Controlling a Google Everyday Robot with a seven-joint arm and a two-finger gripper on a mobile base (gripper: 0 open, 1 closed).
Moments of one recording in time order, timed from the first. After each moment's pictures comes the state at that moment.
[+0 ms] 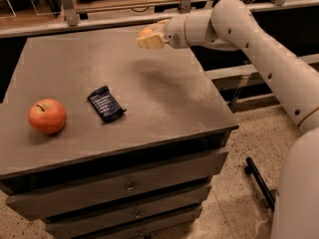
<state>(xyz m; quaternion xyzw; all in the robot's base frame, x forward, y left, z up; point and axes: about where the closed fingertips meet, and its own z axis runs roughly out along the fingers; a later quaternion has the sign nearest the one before) 0.767 0.017 0.913 -0.45 0.66 0.26 0.54</state>
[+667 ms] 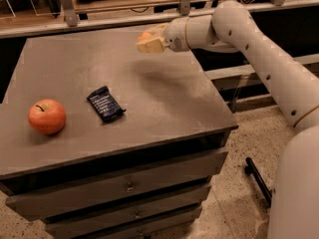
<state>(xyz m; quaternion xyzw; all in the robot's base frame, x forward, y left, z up) 0.759 0.021 0.903 -0.48 0.65 0.28 0.52</state>
